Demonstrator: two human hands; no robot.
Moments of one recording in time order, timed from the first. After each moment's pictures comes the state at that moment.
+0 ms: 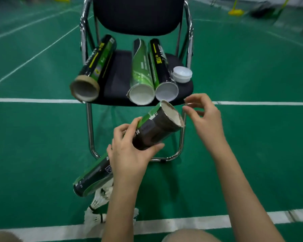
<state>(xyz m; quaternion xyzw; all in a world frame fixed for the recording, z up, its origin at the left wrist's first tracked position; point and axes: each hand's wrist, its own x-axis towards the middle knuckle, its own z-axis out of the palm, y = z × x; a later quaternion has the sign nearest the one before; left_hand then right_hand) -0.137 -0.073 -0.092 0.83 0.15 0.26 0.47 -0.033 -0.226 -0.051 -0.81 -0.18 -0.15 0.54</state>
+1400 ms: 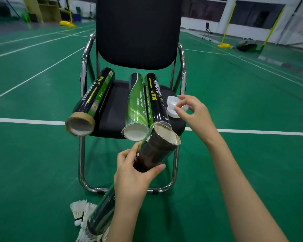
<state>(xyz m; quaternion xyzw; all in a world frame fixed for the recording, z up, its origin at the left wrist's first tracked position) -0.092 -0.076 -0.068 0.75 0.14 0.22 0.60 0.062 -0.211 0.013 -0.85 -0.23 -0.13 0.45</state>
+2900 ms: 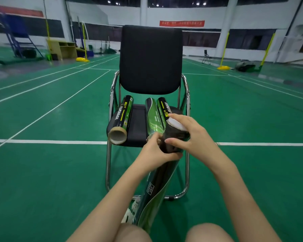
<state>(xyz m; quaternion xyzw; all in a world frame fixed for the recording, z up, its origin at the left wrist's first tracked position) -0.128 -0.036 0.024 0.82 -0.03 0.07 0.56 -0.100 -0.182 0.072 -0.86 -0.33 -0.12 0.38</state>
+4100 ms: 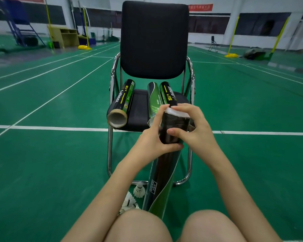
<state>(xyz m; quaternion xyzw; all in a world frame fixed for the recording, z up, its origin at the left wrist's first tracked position) -0.140 -0.034 0.003 0.85 -0.12 0.16 0.48 -0.111 -0.178 0.027 -0.77 -0.31 -0.14 0.55</state>
